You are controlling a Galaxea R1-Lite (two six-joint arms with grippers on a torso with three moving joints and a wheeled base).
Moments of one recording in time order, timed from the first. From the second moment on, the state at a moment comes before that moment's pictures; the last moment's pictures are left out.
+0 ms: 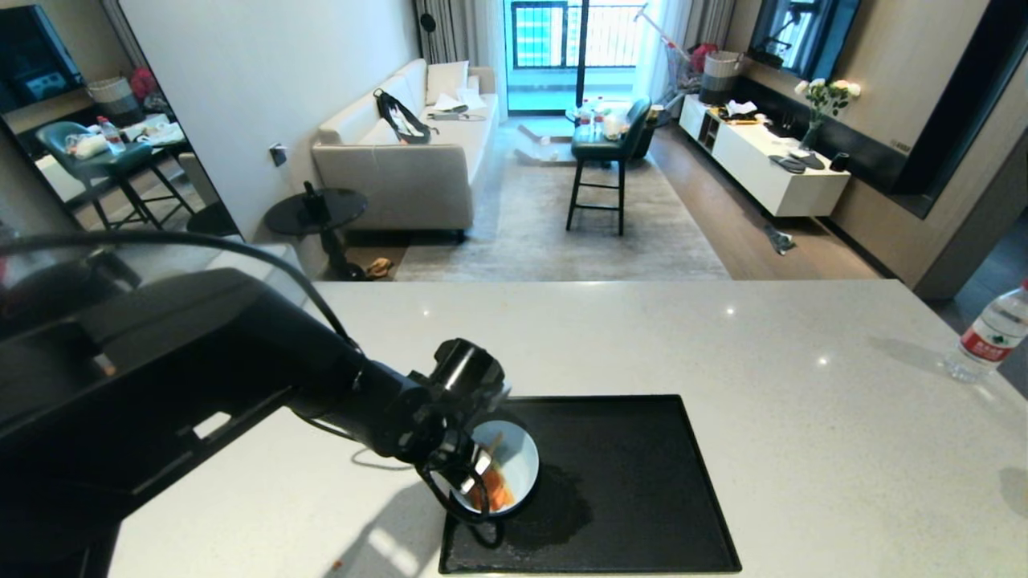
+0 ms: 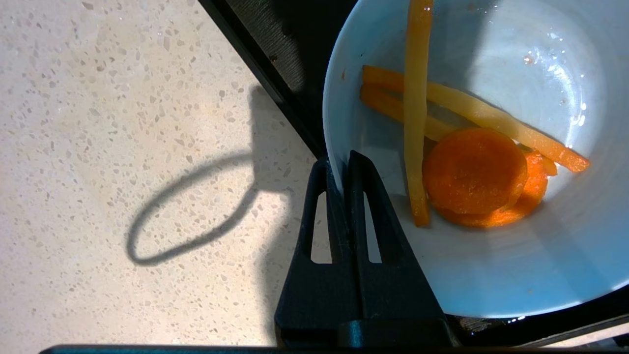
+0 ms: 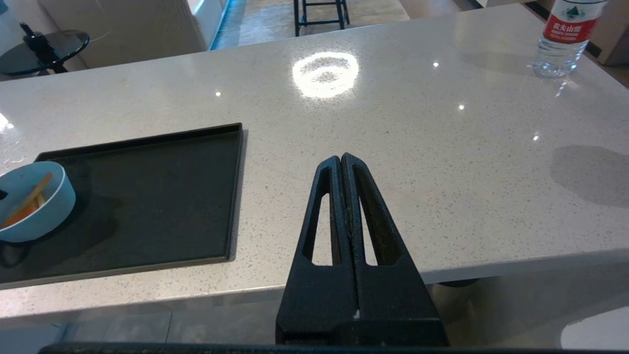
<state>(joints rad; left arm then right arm) -0.61 2.21 -1.12 0.02 0.22 0.15 0.00 0.00 0.00 -0.01 -0.06 0.11</state>
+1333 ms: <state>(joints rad) -0.39 2.06 -1.51 0.57 0.22 0.06 0.00 0.00 0.00 -0.01 -0.06 0.11</state>
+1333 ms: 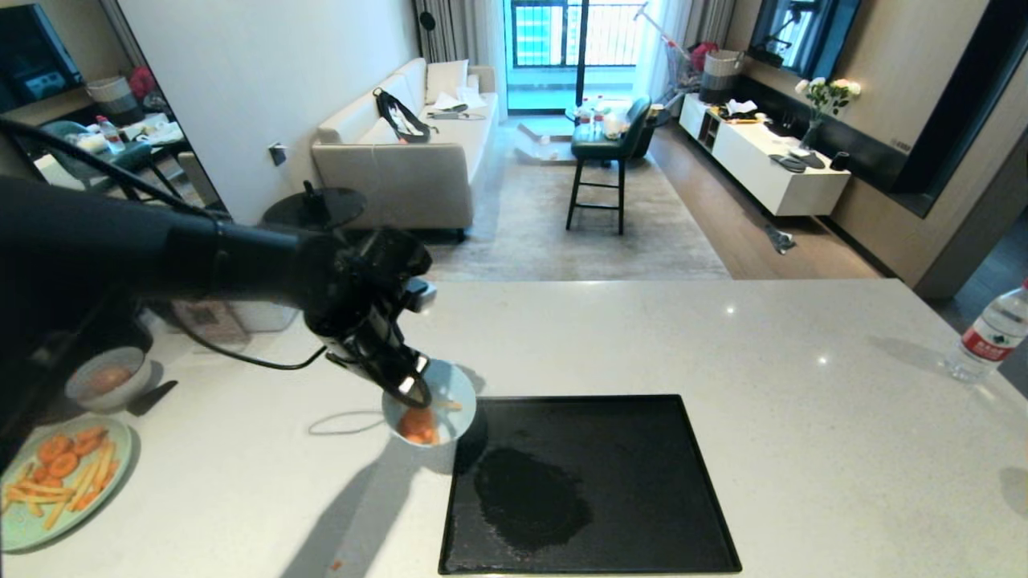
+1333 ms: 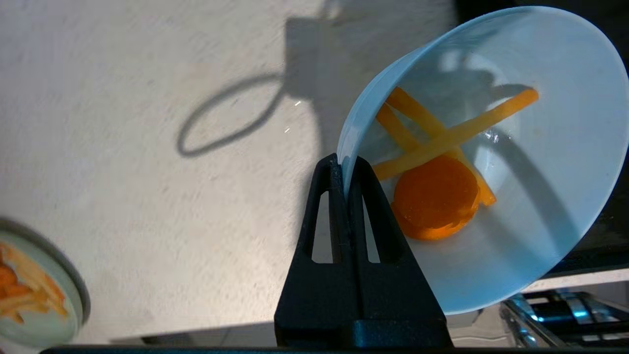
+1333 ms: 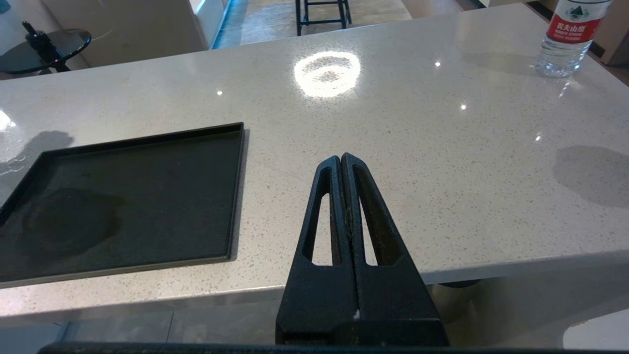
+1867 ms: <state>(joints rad) 0.03 1.83 -1.43 0.81 0.20 0.04 0.00 0.00 0.00 -0.01 -0.06 0.11</state>
